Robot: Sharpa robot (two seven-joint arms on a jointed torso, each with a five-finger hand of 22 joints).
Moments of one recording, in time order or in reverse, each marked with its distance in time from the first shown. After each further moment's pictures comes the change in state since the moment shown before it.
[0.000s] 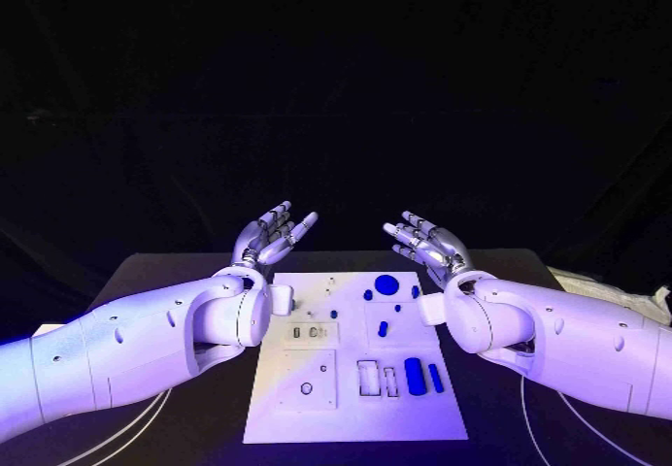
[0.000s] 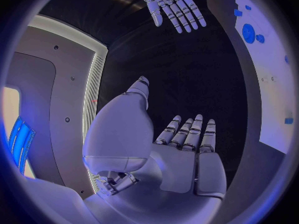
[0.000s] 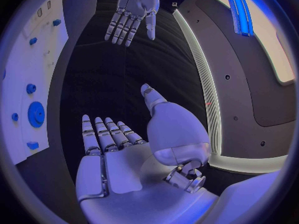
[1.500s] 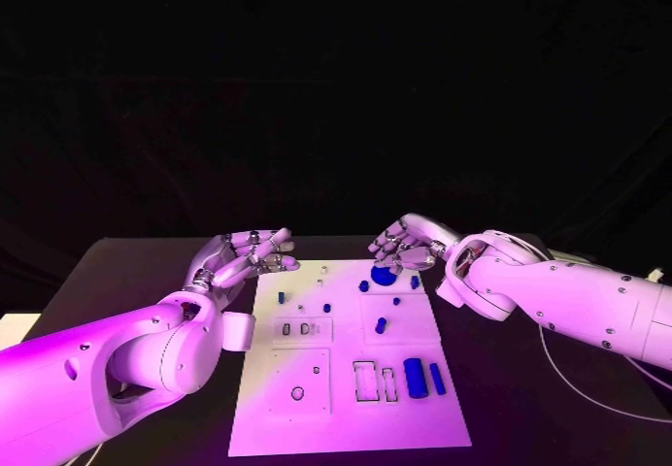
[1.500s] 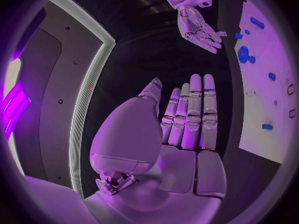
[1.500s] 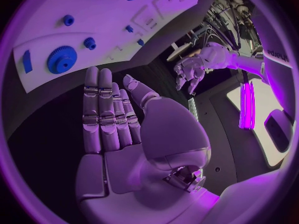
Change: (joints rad) left arm 0.014 -0.194 0.023 0.269 0.008 0.169 0.009; left_hand 0.117 0.126 -0.008 -0.093 0.000 0.727 0.059 0.087 0.037 0.902 -0.066 0.086 0.050 0.903 -0.114 0.178 0.188 0.054 0.897 -0.082 0.258 0.084; right arm 0.122 -0.065 0.017 -0.071 -1.107 0.225 -0.344; right_hand 0.192 -0.071 0.151 -0.169 -0.061 0.841 0.027 0.054 0.046 0.915 -0.132 0.048 0.036 1.178 -0.196 0.169 0.109 0.132 0.983 -0.169 0.366 0.126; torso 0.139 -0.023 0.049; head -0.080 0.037
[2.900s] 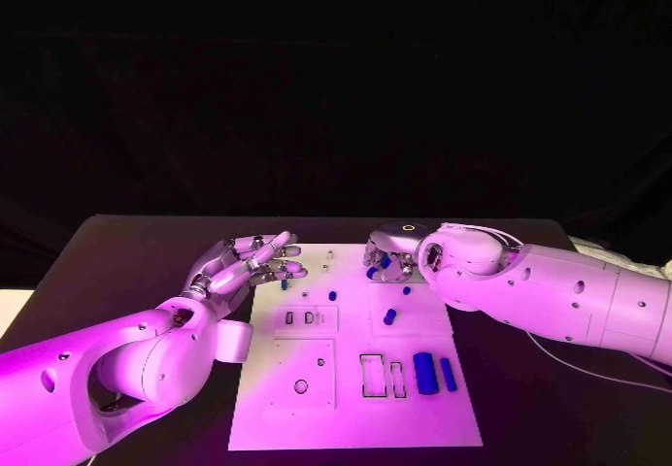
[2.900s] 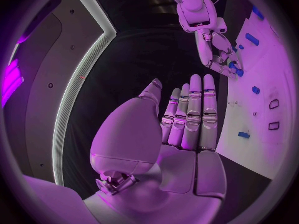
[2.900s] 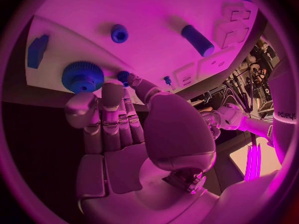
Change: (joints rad) left arm 0.004 -0.009 0.002 0.048 0.042 0.088 -0.038; left_hand 0.000 0.000 -0.005 -0.005 0.000 0.000 0.000 -0.002 0.000 0.000 0.000 -0.007 0.000 -0.002 0.001 -0.005 0.007 0.000 0.000 0.000 -0.004 -0.002; right arm 0.017 0.070 0.002 -0.010 -0.505 0.200 -0.232; right_hand 0.002 -0.098 0.119 0.151 -0.011 0.037 -0.019 -0.004 0.000 -0.002 -0.016 -0.005 0.000 0.037 -0.032 0.693 0.571 -0.054 0.086 -0.026 0.796 0.755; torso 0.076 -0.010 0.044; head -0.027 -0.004
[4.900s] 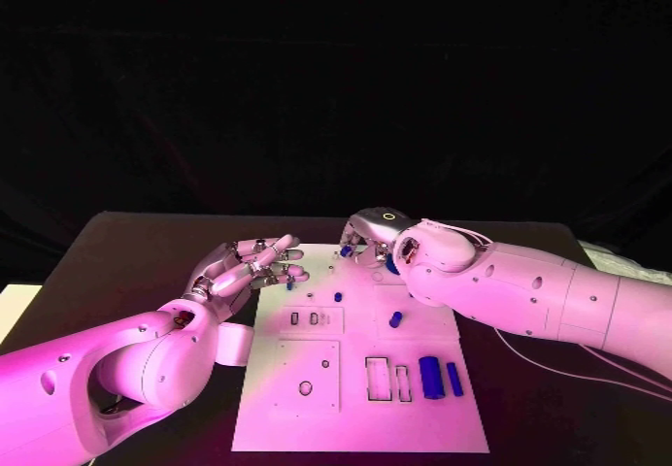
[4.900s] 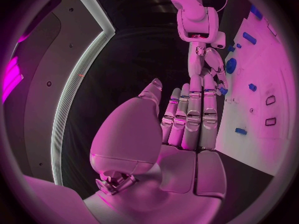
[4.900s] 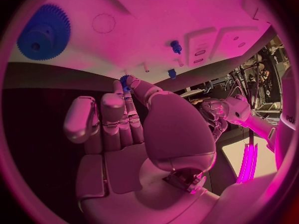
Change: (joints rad) left arm 0.003 -0.001 0.000 0.005 0.002 0.005 -0.016; left_hand 0.000 0.000 -0.003 -0.003 0.000 0.000 0.000 -0.004 0.000 0.000 0.000 -0.004 0.000 0.000 0.000 0.000 0.007 0.000 0.000 0.000 -0.004 -0.001; right arm 0.005 0.135 0.004 -0.105 0.003 -0.200 -0.015; right_hand 0.035 0.035 0.079 0.029 -0.045 0.066 -0.010 0.003 0.018 0.049 -0.016 0.000 0.002 0.000 0.000 0.143 0.135 -0.011 0.007 0.000 0.101 0.125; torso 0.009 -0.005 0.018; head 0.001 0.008
